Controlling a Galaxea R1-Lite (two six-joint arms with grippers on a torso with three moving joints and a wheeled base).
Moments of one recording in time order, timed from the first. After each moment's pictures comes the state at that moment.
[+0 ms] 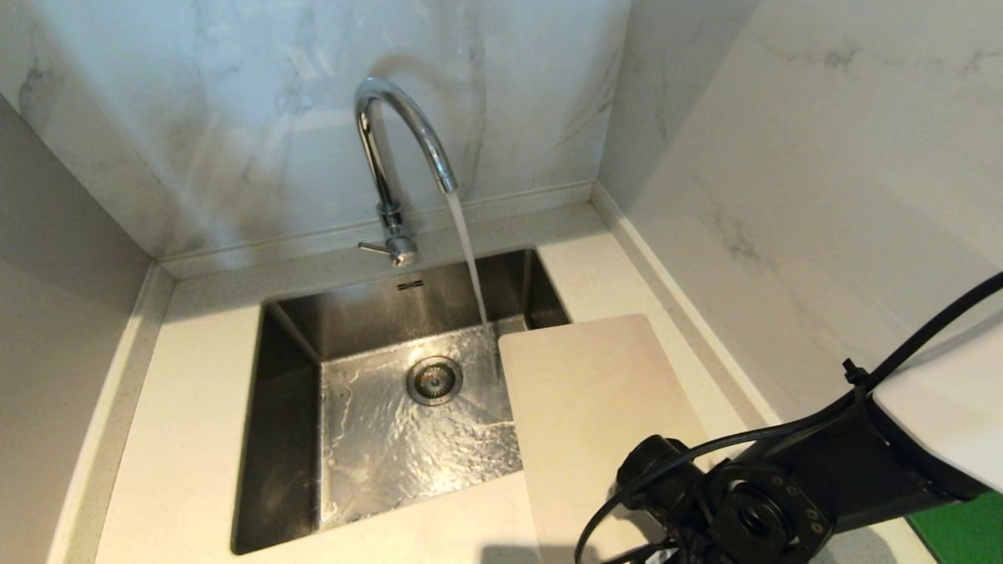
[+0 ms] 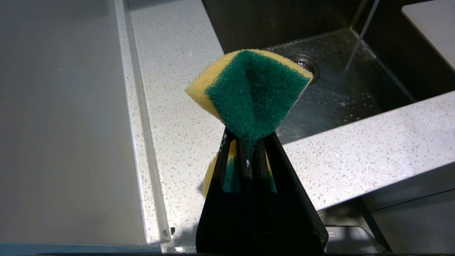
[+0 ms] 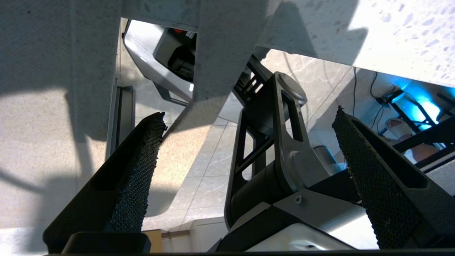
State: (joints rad) left arm 0.00 0.00 0.00 -0.01 0.00 0.00; right arm 0.56 1.89 -0.76 0.37 -0.04 1.52
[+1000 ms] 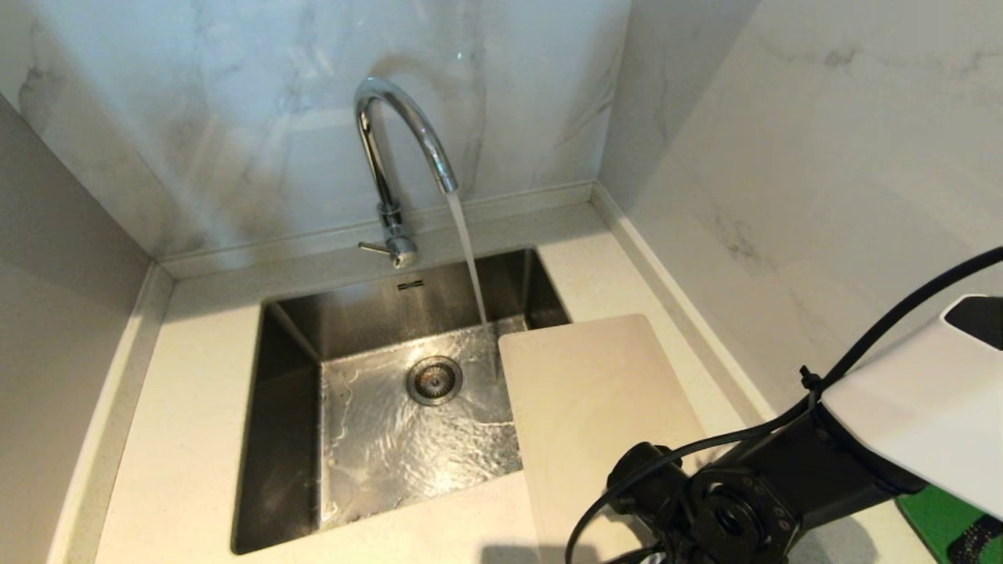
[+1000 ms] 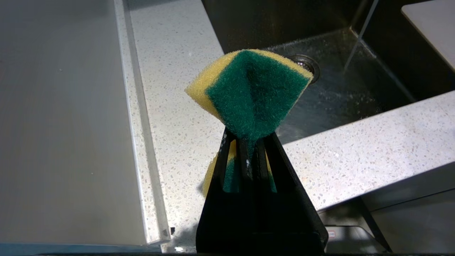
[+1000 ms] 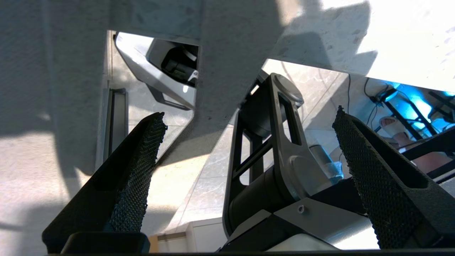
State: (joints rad) left arm 0.00 0.00 0.00 -0.01 0.00 0.00; right arm 0.56 1.95 -0.77 0.34 -0.04 1.52
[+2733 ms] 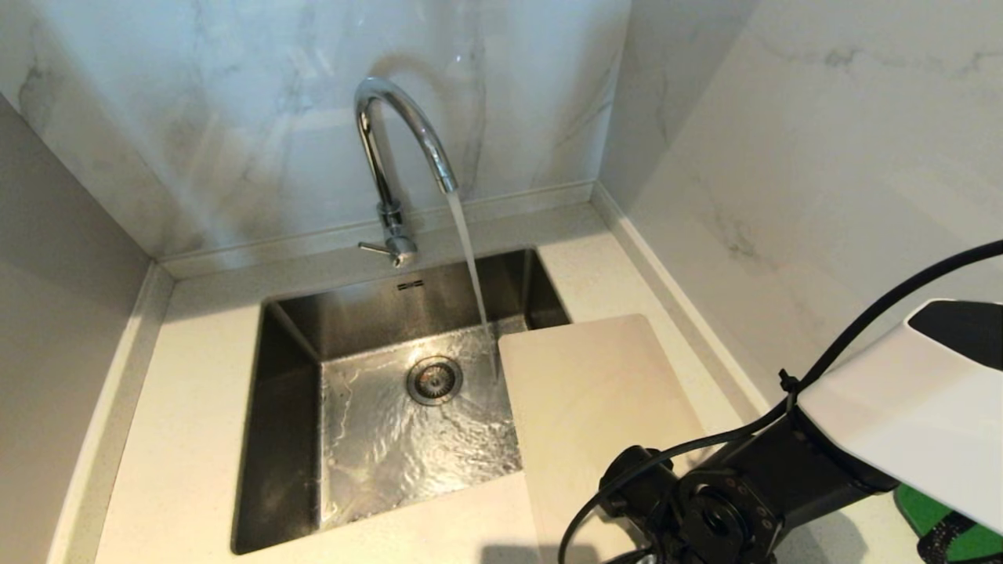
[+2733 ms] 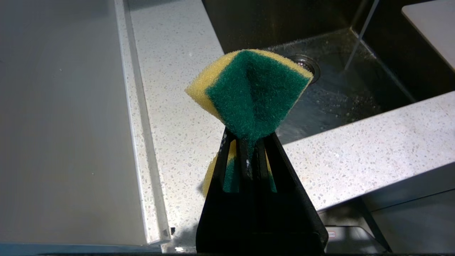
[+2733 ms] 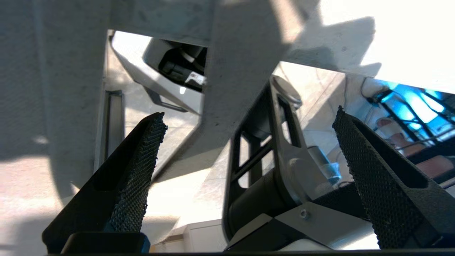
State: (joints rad) left arm 0.00 0.00 0.00 -0.01 0.00 0.00; right arm 0.57 1.98 -0.78 0.34 -0.04 1.53
